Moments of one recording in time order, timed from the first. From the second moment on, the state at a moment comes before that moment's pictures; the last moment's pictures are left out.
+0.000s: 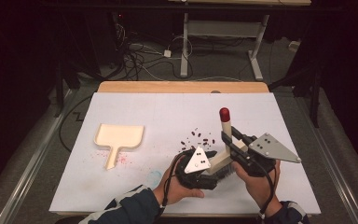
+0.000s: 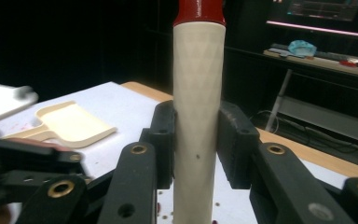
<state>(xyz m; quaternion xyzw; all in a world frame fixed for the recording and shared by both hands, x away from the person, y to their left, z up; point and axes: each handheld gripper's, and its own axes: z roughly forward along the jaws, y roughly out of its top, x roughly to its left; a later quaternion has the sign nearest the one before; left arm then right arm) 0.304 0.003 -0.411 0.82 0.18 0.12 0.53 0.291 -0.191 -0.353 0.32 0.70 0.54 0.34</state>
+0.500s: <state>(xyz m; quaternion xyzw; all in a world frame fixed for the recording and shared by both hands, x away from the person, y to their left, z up) 0.316 0.017 -0.416 0.83 0.18 0.10 0.52 0.280 -0.176 -0.354 0.30 0.71 0.55 0.33</state>
